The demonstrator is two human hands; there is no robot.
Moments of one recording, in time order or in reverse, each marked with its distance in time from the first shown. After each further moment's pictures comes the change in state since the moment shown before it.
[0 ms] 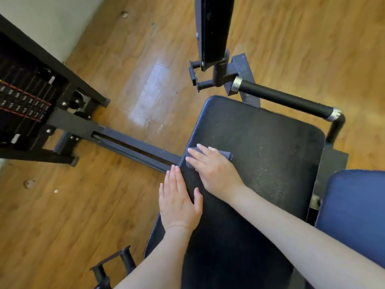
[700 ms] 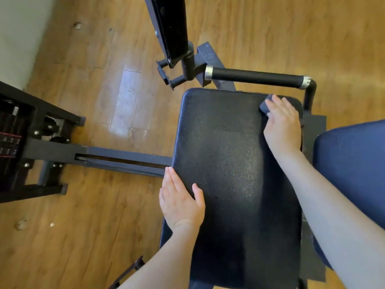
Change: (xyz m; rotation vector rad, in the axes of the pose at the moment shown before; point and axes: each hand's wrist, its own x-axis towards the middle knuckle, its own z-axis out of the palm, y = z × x) left_hand 0.000 -0.003 0.000 -0.037 -0.041 0.022; right_hand -0.055 0.108 -0.052 -0.134 0.283 0.909
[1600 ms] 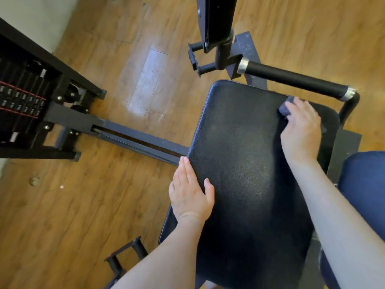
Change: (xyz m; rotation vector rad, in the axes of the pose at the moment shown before) left_hand 0.000 0.004 -0.005 -0.018 -0.031 -0.027; right_hand 0.005 -0.018 0.009 0.036 -0.020 -0.037
